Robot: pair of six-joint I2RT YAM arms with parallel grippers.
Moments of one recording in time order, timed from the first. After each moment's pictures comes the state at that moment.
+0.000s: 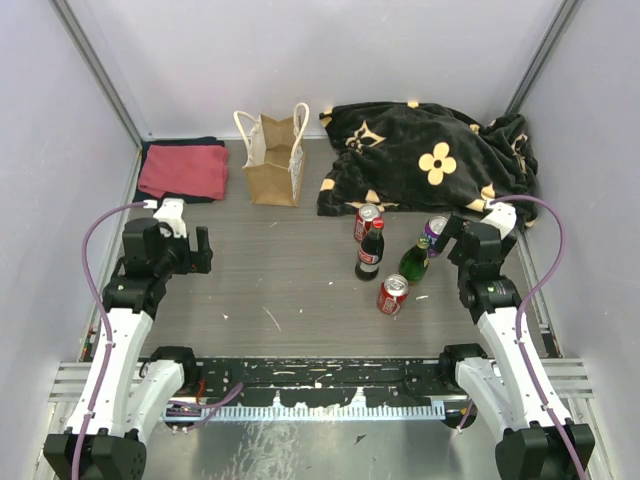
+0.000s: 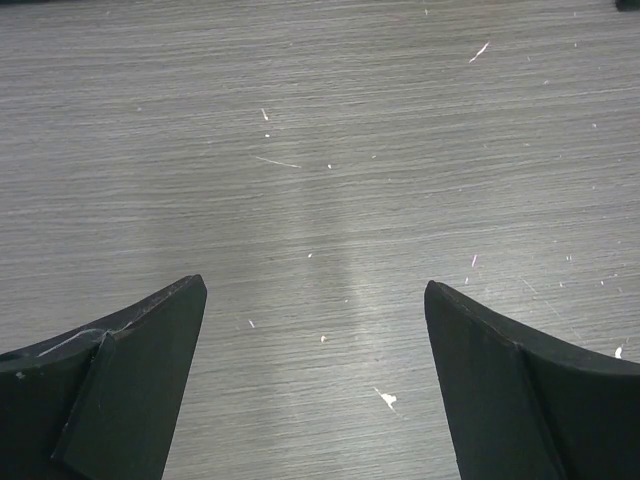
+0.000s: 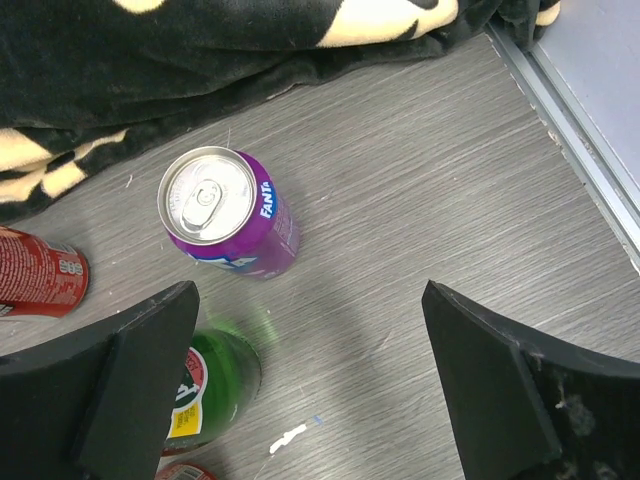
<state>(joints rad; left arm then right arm) -0.04 0.76 0.74 -0.58 0.08 0.02 0.06 0.74 0.61 -0.37 0.38 0.35</state>
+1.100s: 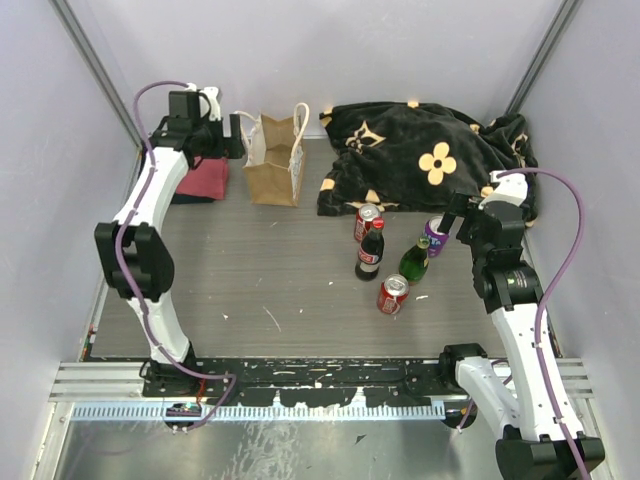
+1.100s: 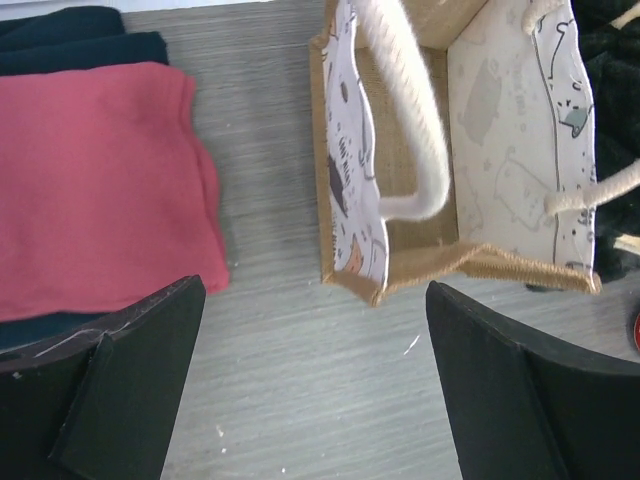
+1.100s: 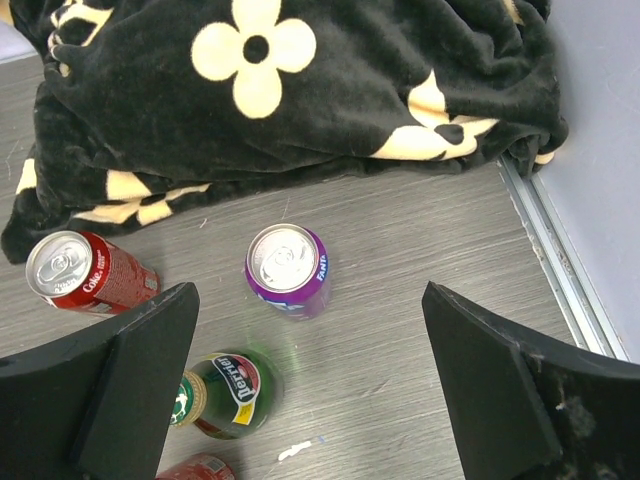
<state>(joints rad) -0.10 1.87 1.80 -0.56 0.15 -0.06 0.06 0.77 0.89 -0.48 0.27 0.19</state>
